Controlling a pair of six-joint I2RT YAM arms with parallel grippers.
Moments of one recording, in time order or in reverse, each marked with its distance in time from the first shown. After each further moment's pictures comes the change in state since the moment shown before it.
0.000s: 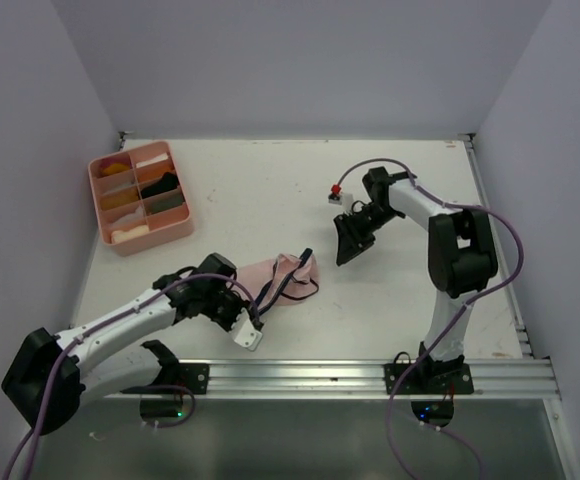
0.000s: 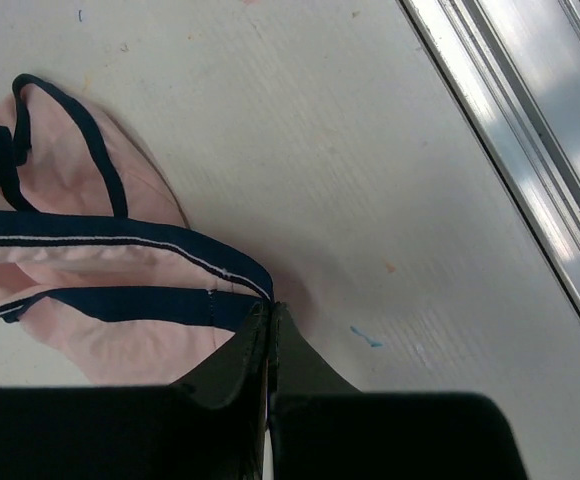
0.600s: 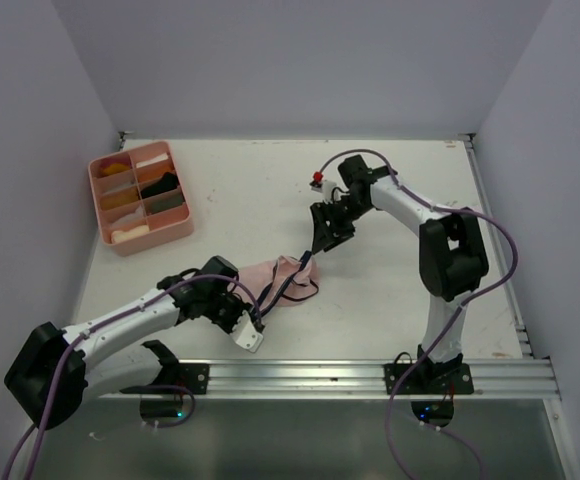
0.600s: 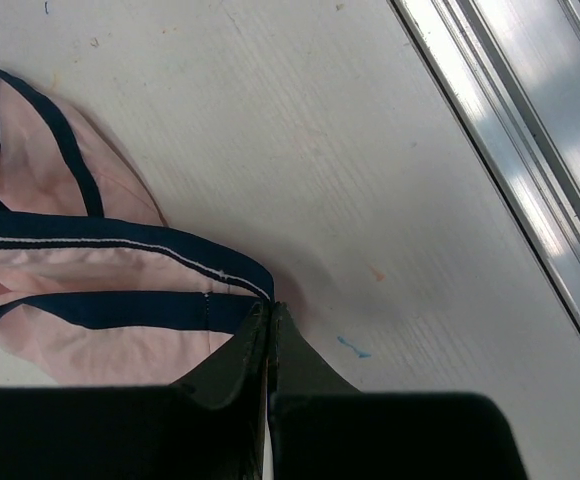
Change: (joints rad) left arm -0.008 0.027 -0.032 0.029 -0.005 0.000; right arm 0.136 0.002 0.104 0.150 0.081 0.361
